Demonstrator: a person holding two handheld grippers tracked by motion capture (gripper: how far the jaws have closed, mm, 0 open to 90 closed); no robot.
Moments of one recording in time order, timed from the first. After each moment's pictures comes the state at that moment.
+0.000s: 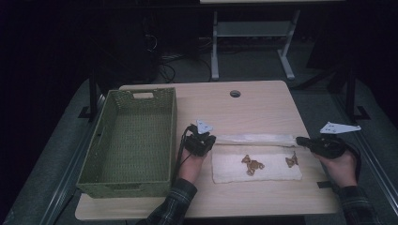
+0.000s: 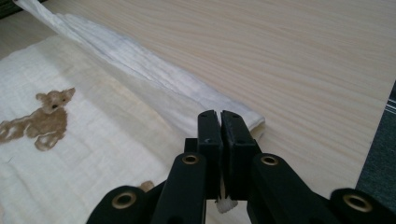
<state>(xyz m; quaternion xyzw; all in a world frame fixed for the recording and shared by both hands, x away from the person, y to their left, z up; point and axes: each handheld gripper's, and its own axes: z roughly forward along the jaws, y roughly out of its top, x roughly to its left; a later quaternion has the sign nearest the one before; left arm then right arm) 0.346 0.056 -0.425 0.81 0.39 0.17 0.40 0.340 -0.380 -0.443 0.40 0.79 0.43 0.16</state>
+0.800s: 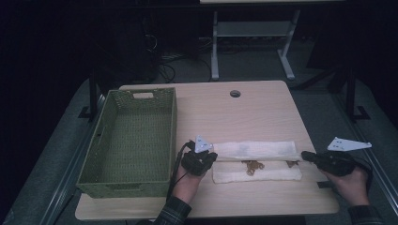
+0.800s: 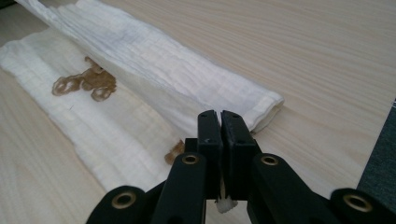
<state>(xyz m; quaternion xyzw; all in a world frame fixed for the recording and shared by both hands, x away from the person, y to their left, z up) 0.291 0.063 -0.423 0.83 0.36 0.13 0.41 0.289 -0.383 -0.445 0.38 0.81 0.42 0.16</state>
